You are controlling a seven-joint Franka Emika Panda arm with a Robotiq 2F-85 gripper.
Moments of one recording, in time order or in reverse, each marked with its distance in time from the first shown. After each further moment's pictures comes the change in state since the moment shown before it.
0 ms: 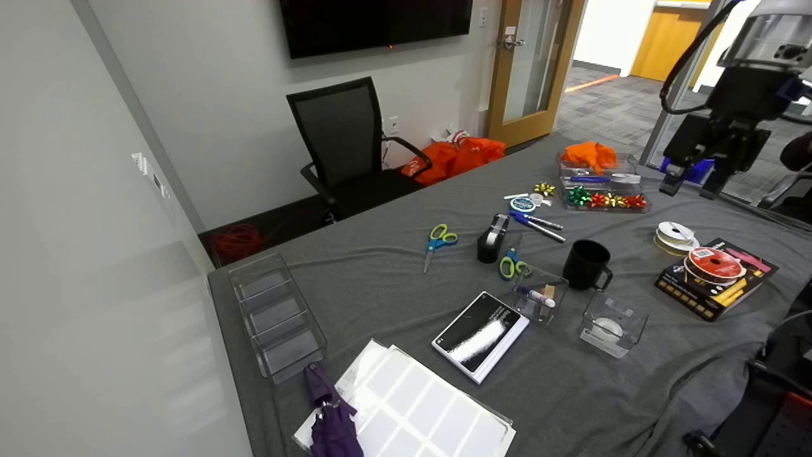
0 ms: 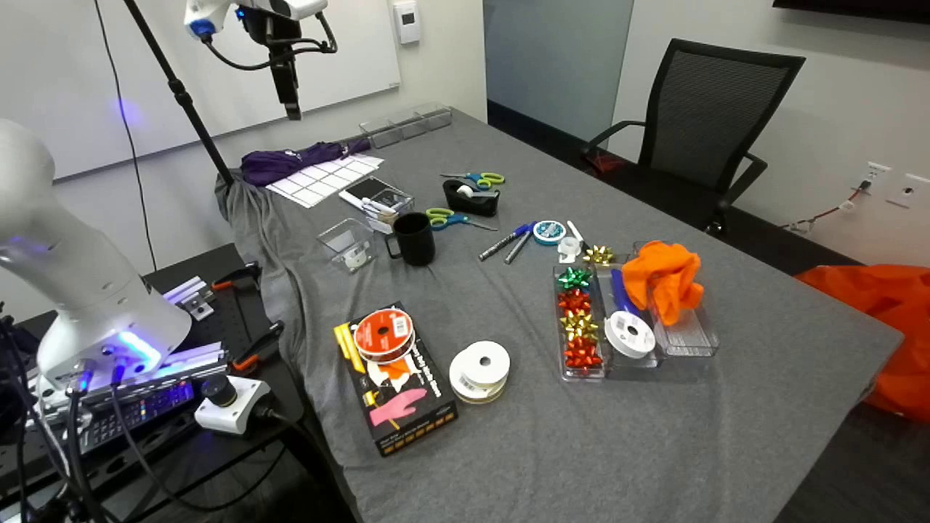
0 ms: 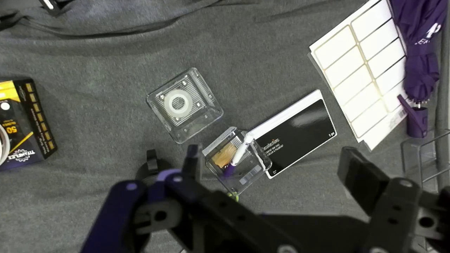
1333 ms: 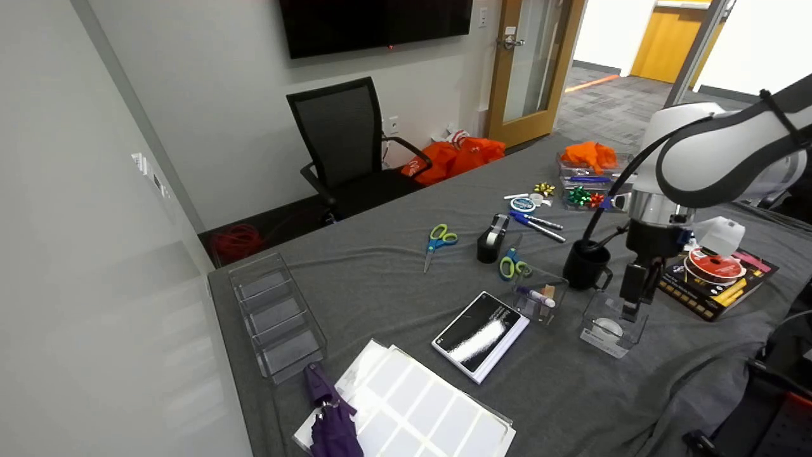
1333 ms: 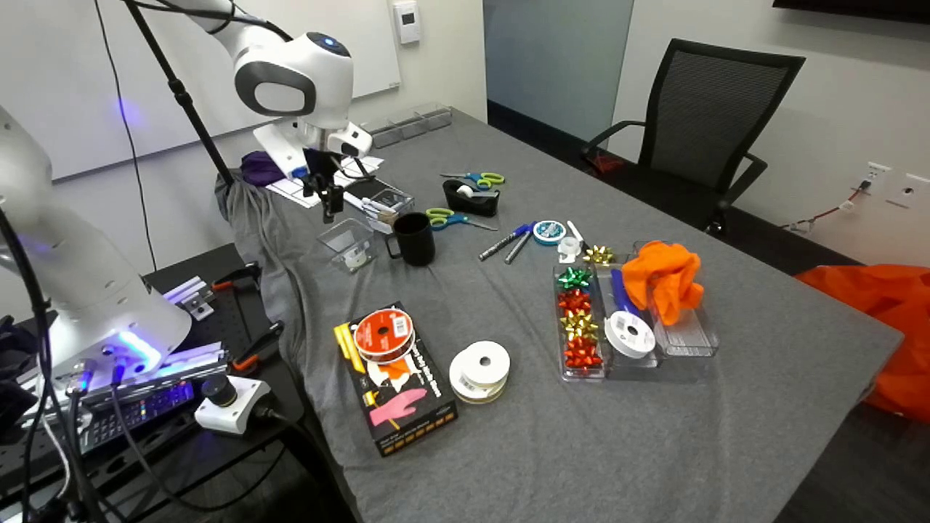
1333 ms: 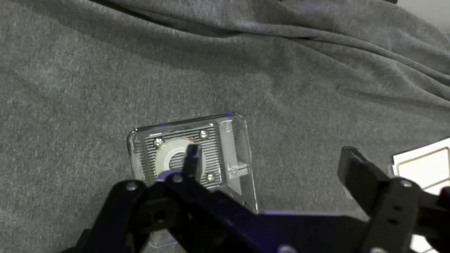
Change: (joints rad) arm 0.062 0.483 0.033 -0.118 0.030 0.350 -0.473
